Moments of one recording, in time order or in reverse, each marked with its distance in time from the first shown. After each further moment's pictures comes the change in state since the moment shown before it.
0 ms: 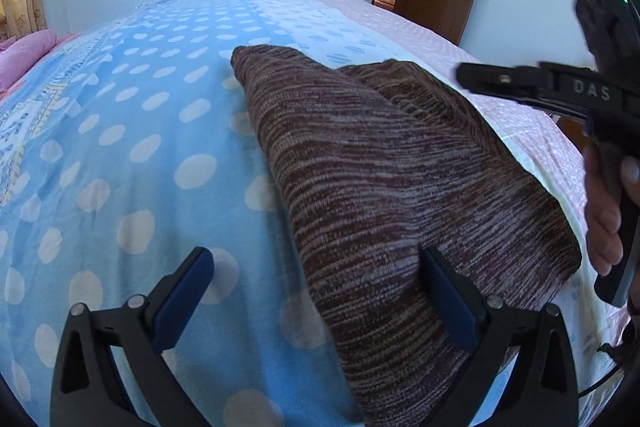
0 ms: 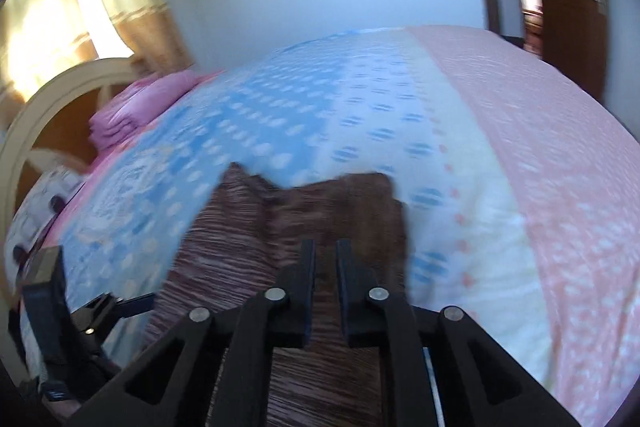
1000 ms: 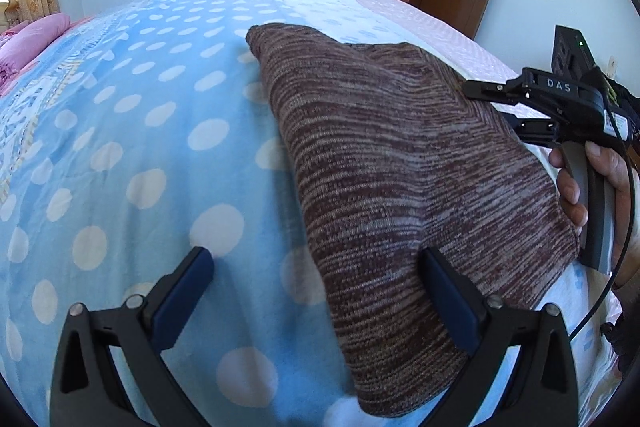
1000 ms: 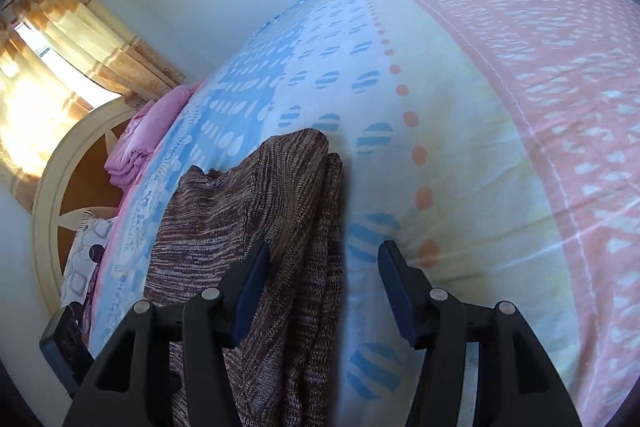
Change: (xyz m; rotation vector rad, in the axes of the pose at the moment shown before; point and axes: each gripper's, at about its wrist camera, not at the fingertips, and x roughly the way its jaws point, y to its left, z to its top) left arm -0.006 -0.005 -0.018 -0.046 0.042 0.041; right arm 0.036 -0.105 -0.022 0.364 0.067 0.155
